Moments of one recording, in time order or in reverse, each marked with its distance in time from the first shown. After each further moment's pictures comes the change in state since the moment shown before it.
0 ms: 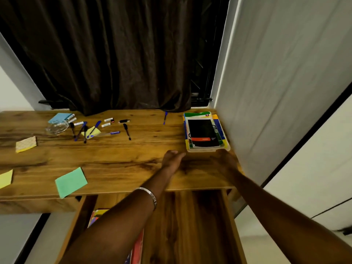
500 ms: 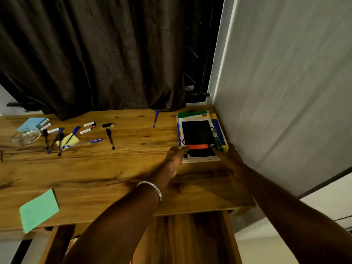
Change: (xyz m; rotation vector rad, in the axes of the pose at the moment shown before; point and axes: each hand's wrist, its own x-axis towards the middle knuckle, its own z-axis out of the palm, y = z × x) left_hand 0.103 0.027 0.065 -0.062 -0.086 -0.087; right_hand 0.131 0.025 -0.010 0.234 0.009 0.213
